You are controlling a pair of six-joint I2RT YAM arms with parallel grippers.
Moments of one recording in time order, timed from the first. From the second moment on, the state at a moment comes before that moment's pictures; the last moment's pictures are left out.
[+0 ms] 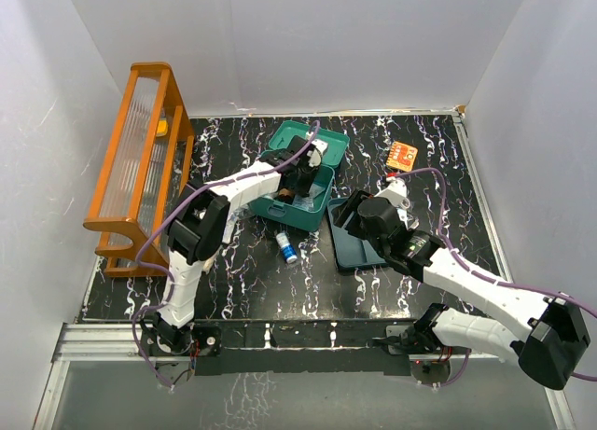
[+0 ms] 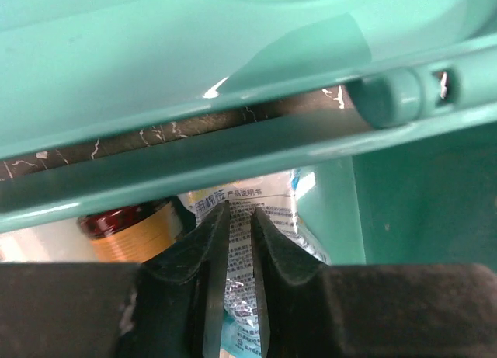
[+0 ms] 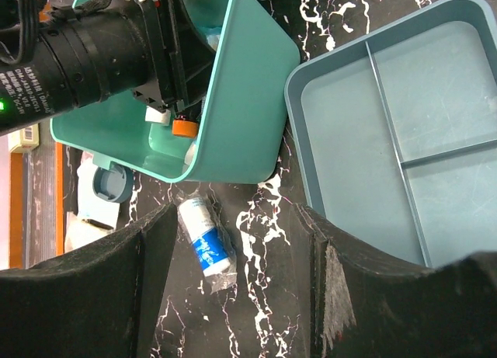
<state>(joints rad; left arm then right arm) -0.66 2.14 1.65 -0.44 -0.02 -0.07 0.76 1.01 0.70 -0.23 0.43 0.92</state>
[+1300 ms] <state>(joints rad) -0.51 1.37 1.22 -0.55 -0.16 -0.24 0.76 1.04 0.72 -0.23 0.33 0.89</state>
